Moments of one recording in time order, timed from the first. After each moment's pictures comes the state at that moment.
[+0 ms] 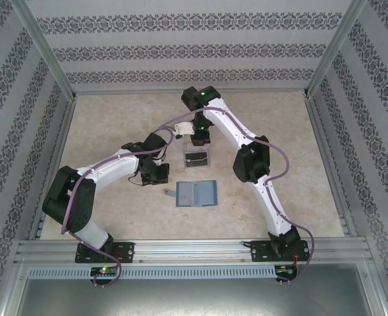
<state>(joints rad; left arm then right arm) -0.48 1.60 1.01 -0.74 0.24 -0.58 0.56 2.50 2.56 -1.59 -0.15 -1.05</state>
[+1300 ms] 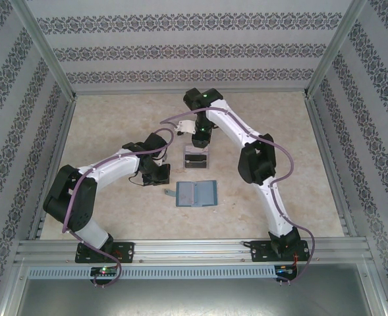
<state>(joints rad) -0.48 1.61 1.01 -0.74 0.28 -0.58 0.55 2.37 2.32 -1.43 -0.09 -0.79</state>
